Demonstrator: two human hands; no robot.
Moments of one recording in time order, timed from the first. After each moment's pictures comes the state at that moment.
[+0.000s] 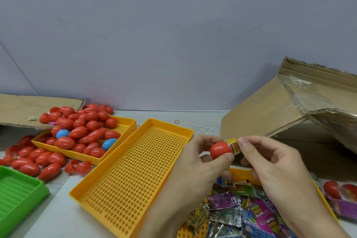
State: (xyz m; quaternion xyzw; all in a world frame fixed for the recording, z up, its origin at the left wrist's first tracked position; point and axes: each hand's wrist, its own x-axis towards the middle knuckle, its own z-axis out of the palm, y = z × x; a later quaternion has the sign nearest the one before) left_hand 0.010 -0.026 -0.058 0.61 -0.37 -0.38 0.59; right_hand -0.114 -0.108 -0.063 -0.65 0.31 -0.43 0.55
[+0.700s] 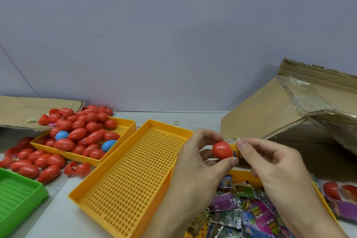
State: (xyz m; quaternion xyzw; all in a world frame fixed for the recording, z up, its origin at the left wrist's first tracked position) left_hand 0.005 -0.029 -0.054 0.62 -0.43 -0.28 0.60; right_hand -0.114 -0.105 -0.057 -0.64 0.30 -0.44 0.55
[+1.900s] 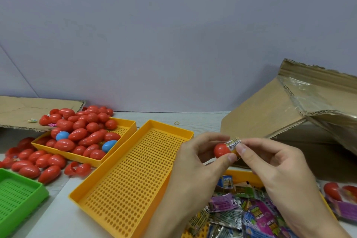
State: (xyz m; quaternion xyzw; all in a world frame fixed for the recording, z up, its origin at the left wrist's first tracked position) left_hand 0.010 -0.027 -0.056 0.60 -0.44 -0.29 0.60; right_hand -0.118 -0.110 -0.063 -0.66 0.26 -0.44 0.55
